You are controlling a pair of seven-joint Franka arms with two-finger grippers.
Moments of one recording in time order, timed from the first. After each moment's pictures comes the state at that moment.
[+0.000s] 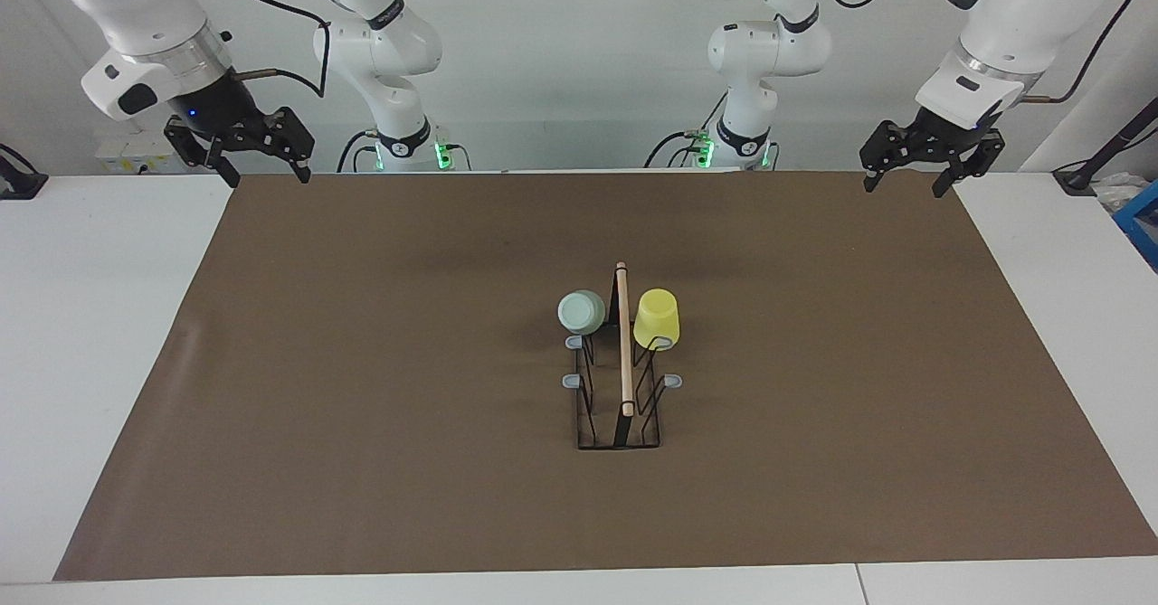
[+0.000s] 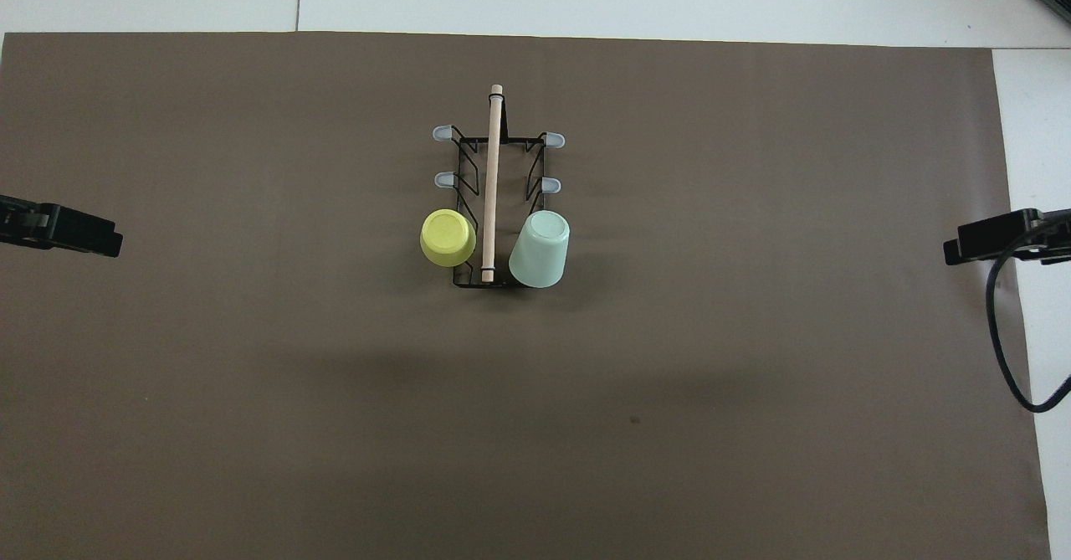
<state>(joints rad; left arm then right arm) -0.08 -0.03 0.03 -1.58 0.00 1.53 0.14 -0.03 -0.04 -0.03 -1.57 0.06 1.49 -0.05</state>
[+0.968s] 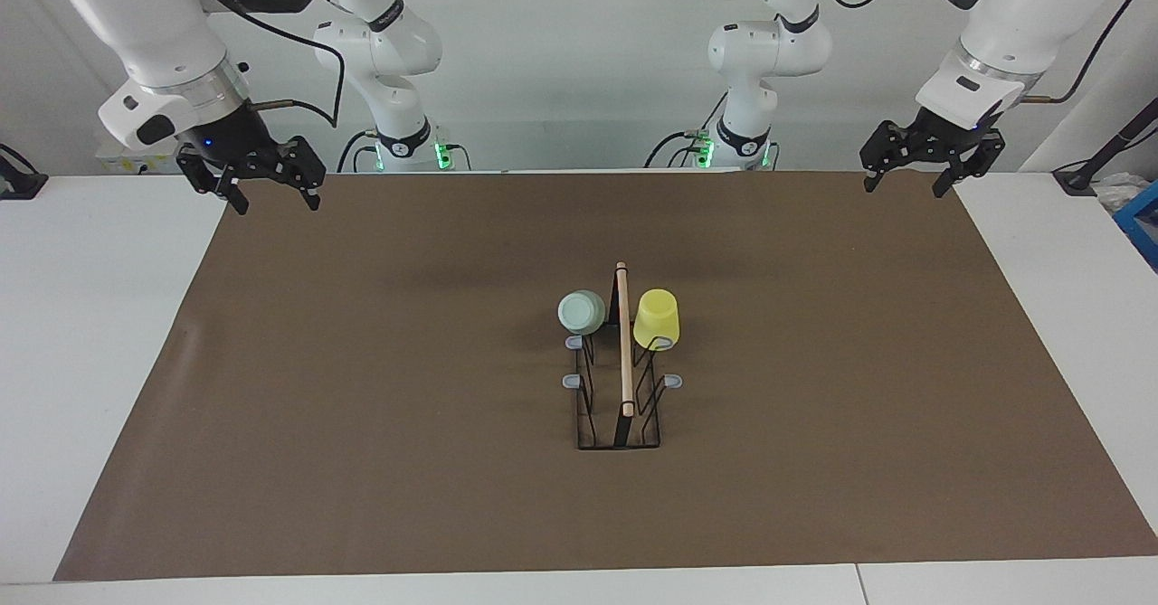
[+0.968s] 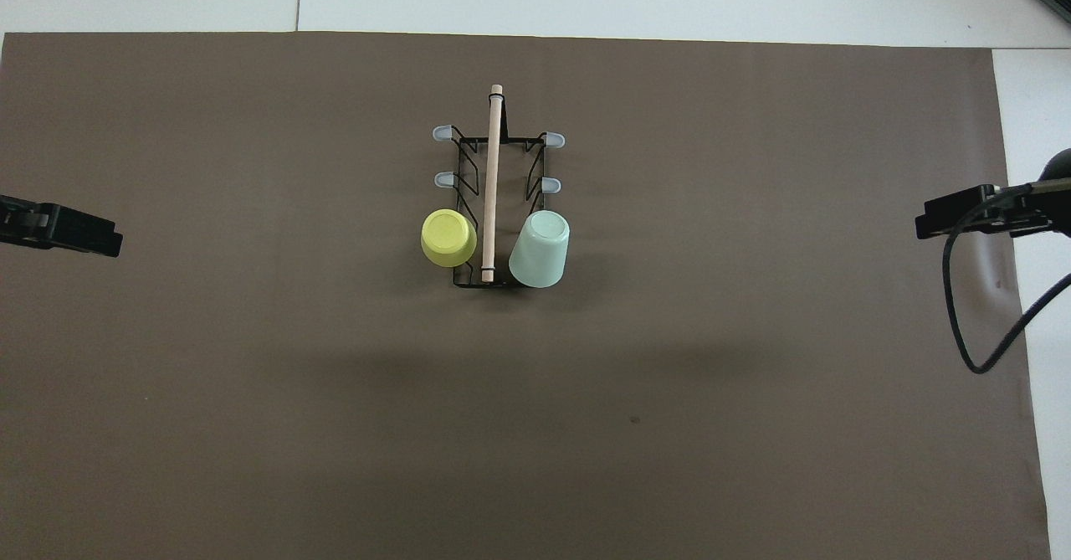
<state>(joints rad) -0.08 -0.03 0.03 -1.58 0.00 1.53 0.14 -0.02 0.00 0.00 -1.57 0.03 1.58 -0.03</state>
